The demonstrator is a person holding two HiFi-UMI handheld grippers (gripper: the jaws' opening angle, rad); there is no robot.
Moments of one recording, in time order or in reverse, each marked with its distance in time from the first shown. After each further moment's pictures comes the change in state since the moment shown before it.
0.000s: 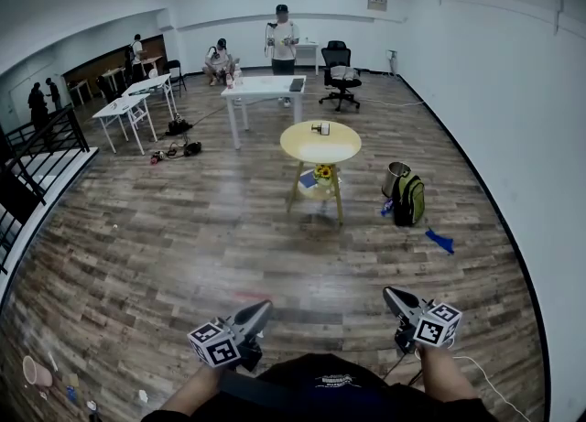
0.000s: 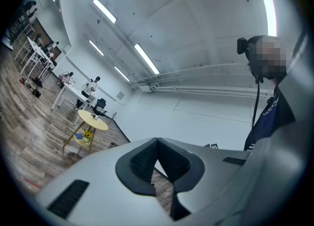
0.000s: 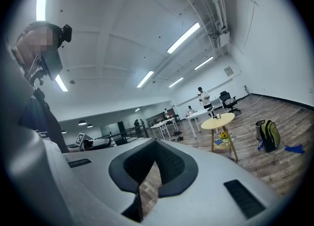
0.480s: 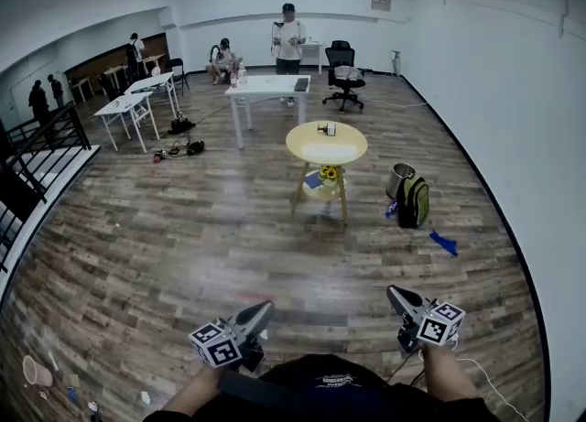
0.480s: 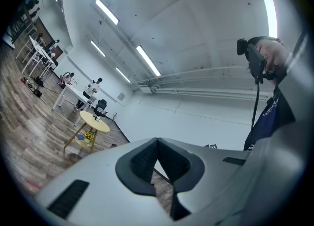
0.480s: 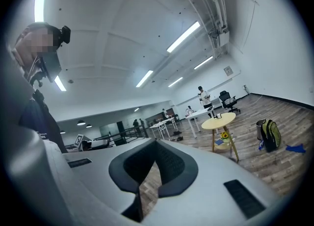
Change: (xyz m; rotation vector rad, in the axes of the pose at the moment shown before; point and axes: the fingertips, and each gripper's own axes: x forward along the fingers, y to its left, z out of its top) left arm -0.020 0.031 0.019 -0.017 -0.020 0.001; right arm 0.038 0.009 0.000 0.001 0.002 -0.008
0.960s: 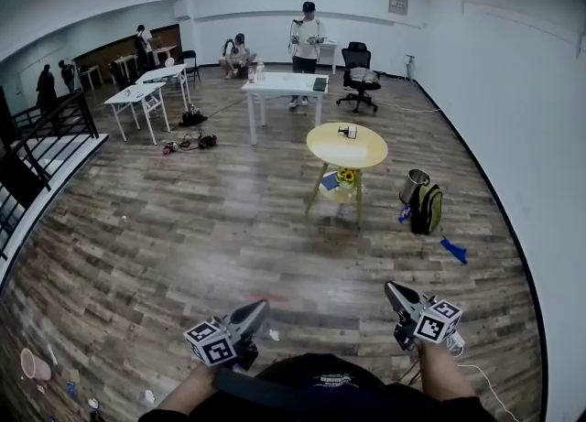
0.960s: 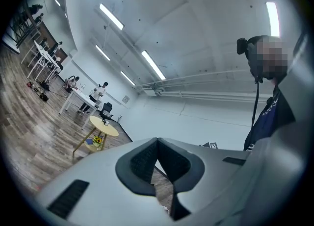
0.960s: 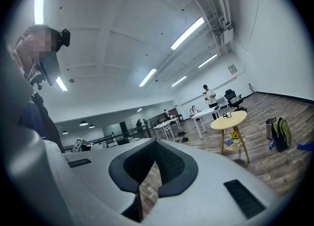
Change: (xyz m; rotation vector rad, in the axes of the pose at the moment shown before) left arm -0.085 0.092 0.057 -0.004 -0.021 0.049; right arm 0.127 0.059 -0.013 -0.003 -0.008 0.039
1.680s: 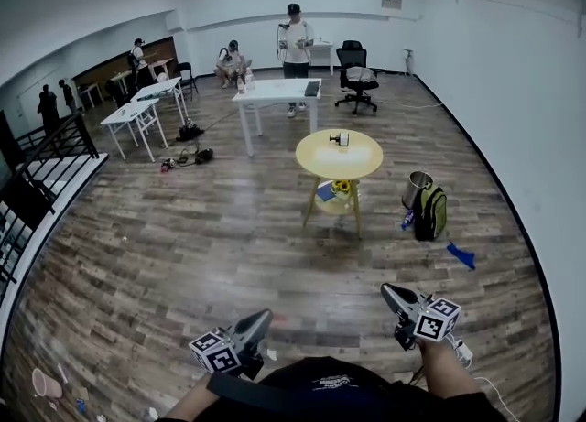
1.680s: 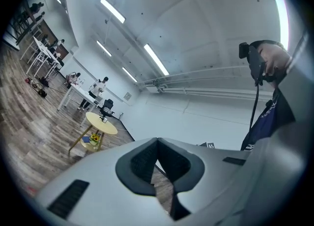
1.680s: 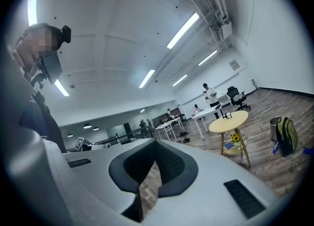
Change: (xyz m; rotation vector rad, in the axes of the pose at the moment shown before) left arm 0.184 0.032 -0.009 -0.011 0.023 0.030; right arm 0.026 -0.173 0.063 0.025 0.009 0.058
